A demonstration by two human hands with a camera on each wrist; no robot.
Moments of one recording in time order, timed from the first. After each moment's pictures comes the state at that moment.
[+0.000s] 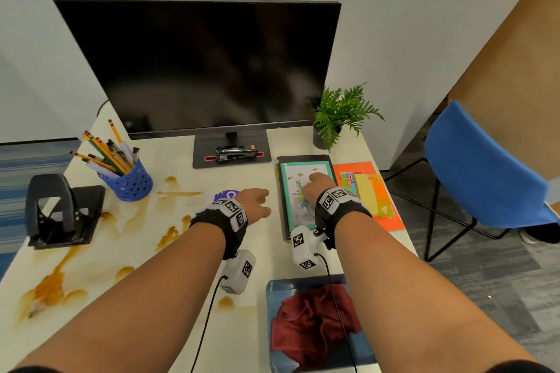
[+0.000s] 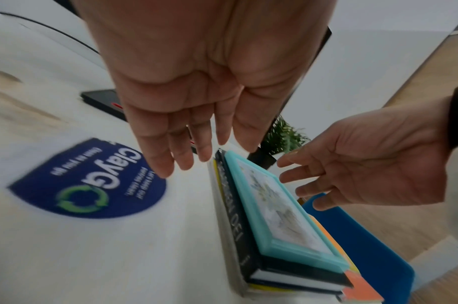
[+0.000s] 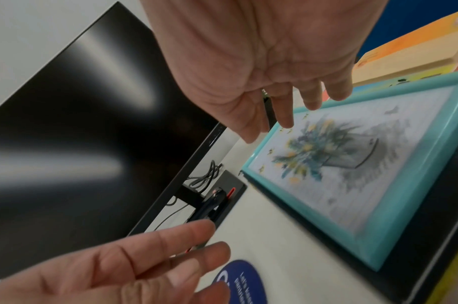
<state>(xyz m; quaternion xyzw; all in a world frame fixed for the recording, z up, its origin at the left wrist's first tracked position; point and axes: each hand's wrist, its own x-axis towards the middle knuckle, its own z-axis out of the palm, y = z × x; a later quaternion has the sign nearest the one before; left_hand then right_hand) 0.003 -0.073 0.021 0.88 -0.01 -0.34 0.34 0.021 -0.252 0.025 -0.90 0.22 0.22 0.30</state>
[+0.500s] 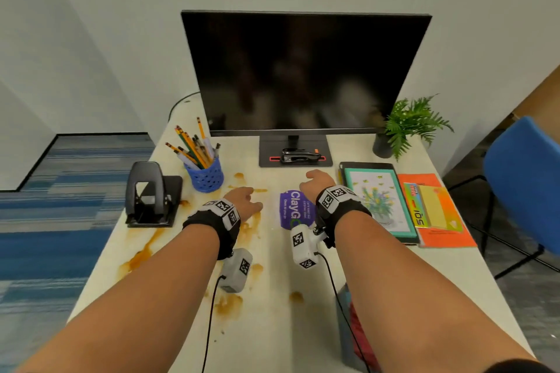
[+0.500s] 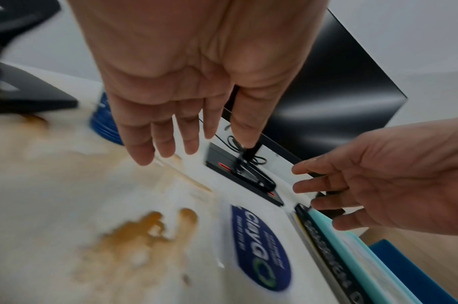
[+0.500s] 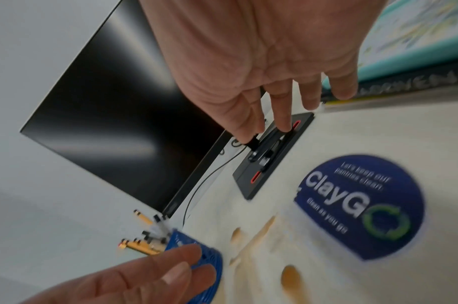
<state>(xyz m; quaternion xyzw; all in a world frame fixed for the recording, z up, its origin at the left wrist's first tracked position) -0.003 0.092 0.026 0.90 0.09 -0.27 0.32 0.032 -0.097 0.030 -0.91 0.15 0.22 0.33</state>
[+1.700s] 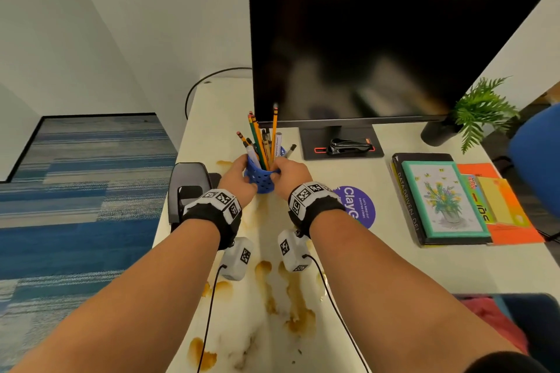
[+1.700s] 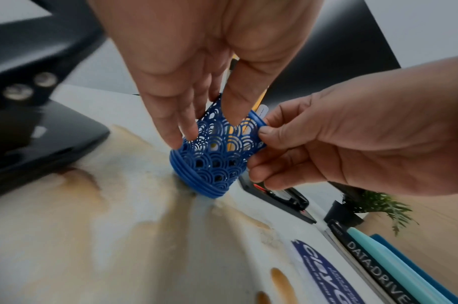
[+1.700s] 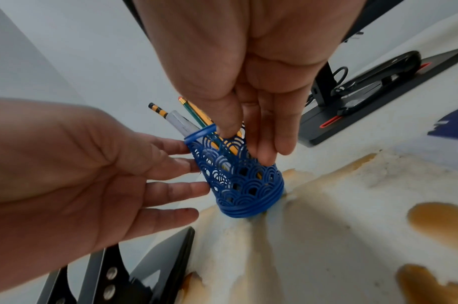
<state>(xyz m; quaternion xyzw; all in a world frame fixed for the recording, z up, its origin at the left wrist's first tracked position) 0.060 0.230 -0.016 0.86 0.09 -0.16 0.48 0.065 0.092 0.005 -0.95 -0.02 0.14 0.26</state>
